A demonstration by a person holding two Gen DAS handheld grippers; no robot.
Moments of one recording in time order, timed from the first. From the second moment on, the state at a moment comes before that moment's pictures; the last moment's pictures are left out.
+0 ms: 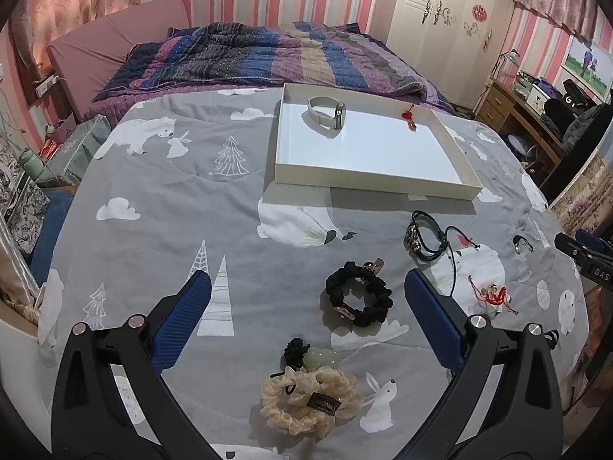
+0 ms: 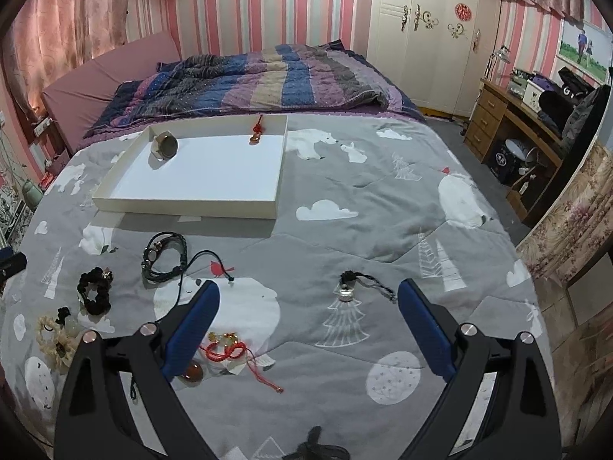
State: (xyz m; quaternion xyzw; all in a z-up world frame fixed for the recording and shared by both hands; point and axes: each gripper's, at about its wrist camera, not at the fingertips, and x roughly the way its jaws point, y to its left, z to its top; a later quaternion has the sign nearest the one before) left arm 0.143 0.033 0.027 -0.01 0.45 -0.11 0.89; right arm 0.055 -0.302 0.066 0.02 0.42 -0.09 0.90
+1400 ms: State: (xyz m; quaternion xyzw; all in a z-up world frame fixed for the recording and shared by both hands) left arm 0.190 -0.013 -0.064 0.02 0.55 -0.17 0.81; right arm 0.187 -0.197 -0.039 -0.02 0.54 0.02 0.84
